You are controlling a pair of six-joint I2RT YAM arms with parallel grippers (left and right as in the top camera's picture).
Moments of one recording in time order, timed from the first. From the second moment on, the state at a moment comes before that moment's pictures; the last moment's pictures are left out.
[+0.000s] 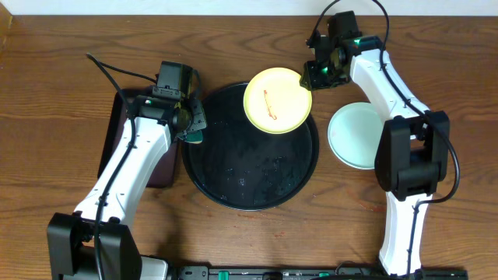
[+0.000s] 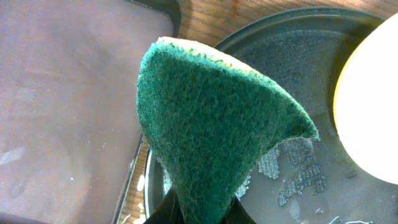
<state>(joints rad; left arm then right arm) -0.18 1.57 1.19 -0.79 -0.05 -0.43 0.21 2.26 1.89 -0.85 -0.32 0.04</state>
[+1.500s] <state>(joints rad) -0.18 1.57 1.19 -0.79 -0.05 -0.43 0.22 2.28 1.85 -0.88 -0.28 0.04</state>
